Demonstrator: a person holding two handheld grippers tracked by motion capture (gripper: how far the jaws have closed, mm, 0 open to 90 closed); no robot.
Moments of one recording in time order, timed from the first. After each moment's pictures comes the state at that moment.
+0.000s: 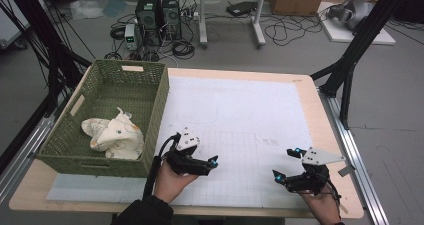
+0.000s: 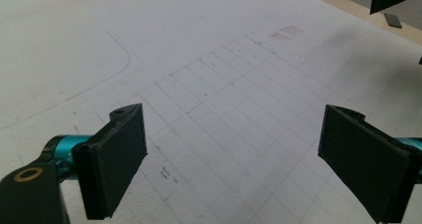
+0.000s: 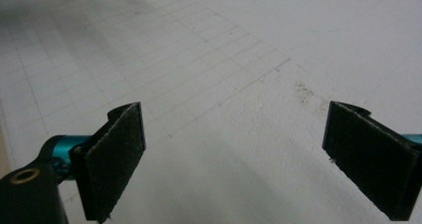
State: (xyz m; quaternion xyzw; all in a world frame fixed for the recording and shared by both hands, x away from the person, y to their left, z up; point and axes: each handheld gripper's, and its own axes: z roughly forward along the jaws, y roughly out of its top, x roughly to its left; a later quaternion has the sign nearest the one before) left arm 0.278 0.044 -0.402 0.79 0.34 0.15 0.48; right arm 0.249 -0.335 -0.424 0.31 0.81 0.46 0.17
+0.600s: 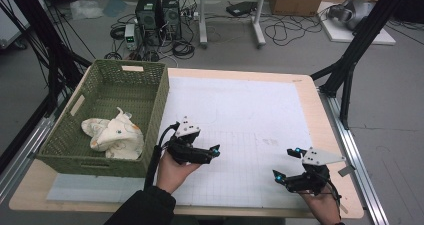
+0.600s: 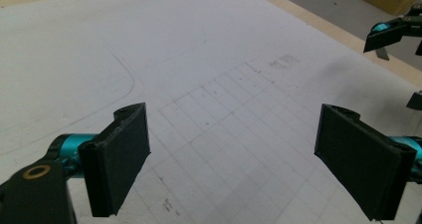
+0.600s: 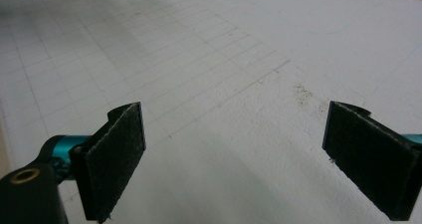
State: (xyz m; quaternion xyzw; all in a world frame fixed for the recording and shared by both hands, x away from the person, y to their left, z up) left arm 0.295 0.044 -0.384 0.77 0.36 0.12 0.50; right arm 0.248 -0.336 -0.423 0.31 0.81 0.46 0.18
